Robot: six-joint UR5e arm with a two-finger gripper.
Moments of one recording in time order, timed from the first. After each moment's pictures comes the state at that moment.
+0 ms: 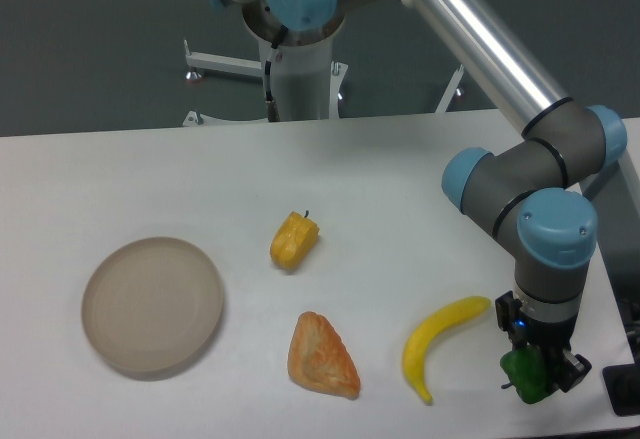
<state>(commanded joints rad) 2.37 -2.51 -0.69 -1.17 1.58 1.56</state>
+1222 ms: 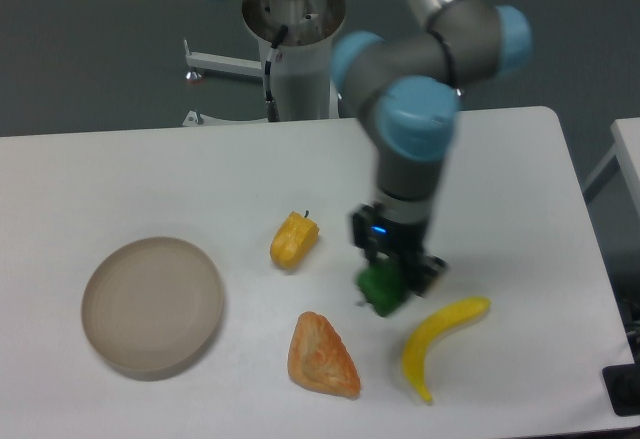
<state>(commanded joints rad) 2.09 -2.01 -1.26 -1.25 1.49 0.87</state>
